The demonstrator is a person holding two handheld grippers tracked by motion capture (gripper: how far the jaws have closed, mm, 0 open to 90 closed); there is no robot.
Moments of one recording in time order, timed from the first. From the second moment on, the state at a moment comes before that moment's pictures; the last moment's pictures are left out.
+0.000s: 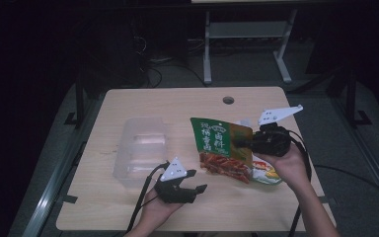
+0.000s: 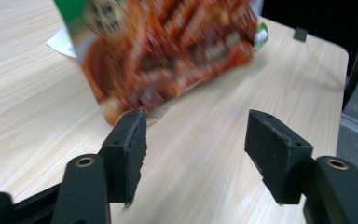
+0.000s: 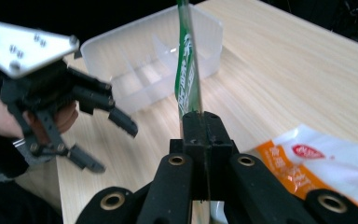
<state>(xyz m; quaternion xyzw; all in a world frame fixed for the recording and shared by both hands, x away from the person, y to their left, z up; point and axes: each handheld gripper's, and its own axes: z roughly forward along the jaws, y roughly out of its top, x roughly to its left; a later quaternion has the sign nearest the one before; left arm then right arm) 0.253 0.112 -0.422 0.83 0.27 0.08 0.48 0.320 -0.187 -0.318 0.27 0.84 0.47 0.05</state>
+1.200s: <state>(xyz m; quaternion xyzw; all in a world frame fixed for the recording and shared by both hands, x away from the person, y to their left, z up) 0.240 0.125 -0.429 0.84 0.23 0.09 0.48 0.358 -0.135 -0.260 0.25 0.84 0.47 0.07</state>
